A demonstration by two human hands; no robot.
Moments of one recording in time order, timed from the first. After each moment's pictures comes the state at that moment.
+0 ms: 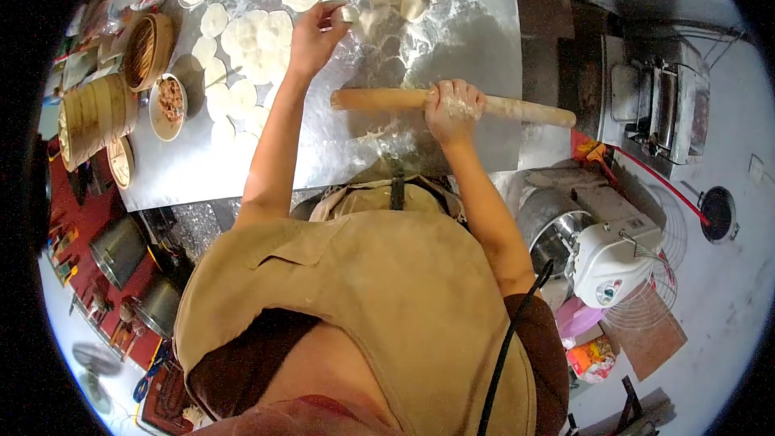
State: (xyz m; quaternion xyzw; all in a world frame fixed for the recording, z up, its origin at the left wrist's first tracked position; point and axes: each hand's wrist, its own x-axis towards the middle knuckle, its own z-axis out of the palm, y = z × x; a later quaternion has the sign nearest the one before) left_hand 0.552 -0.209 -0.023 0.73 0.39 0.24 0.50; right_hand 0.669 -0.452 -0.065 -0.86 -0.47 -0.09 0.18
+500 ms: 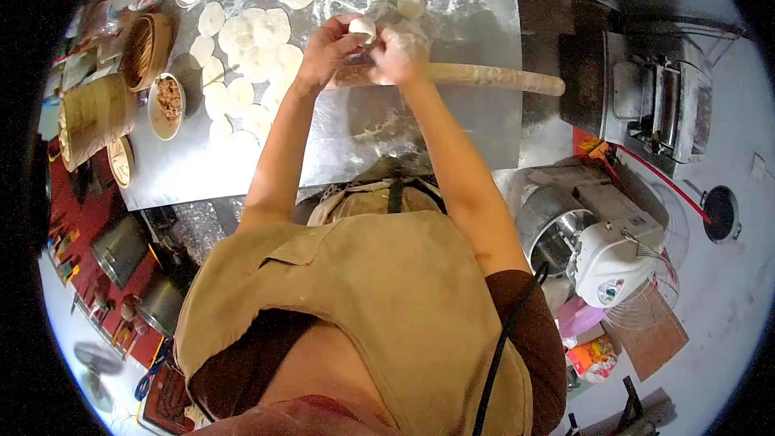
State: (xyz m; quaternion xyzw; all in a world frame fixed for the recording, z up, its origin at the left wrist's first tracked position) left_hand 0.552 -0.238 -0.029 0.49 0.34 0.20 0.78; right_hand 0.674 -0.334 -0.060 -0.79 -0.48 0.23 0.31
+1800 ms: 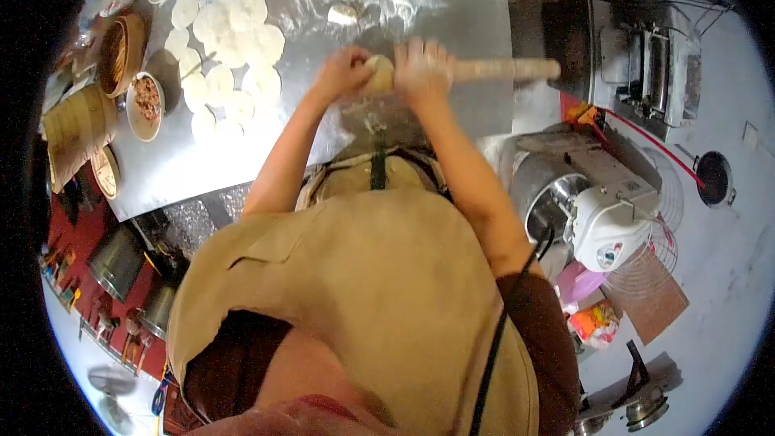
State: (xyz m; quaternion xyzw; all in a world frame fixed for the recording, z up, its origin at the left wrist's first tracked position) left_hand 0.530 -0.307 -0.070 0.75 0.38 -0.03 0.54; right_hand 0.645 -0.432 -0.071 -0.88 -0.46 -0.06 0.11
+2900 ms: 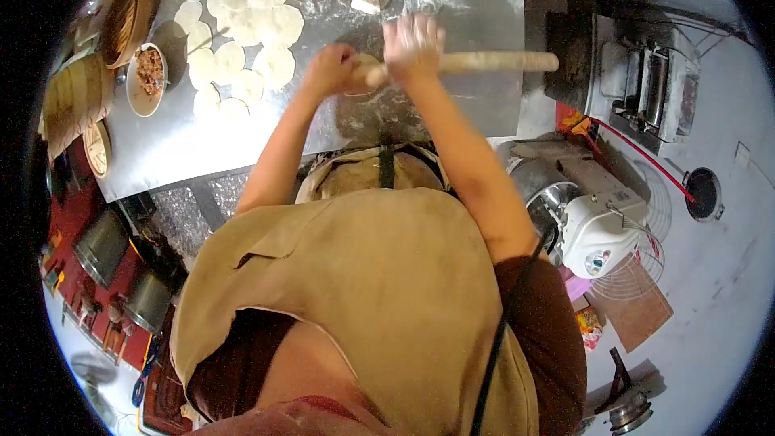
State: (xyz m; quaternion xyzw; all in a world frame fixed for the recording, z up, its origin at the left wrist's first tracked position) left_hand 0.488 -0.290 -0.074 0.81 0.42 -0.07 0.40; right_hand 0.636 -0.376 -0.071 -0.84 -0.53 -0.05 0.14
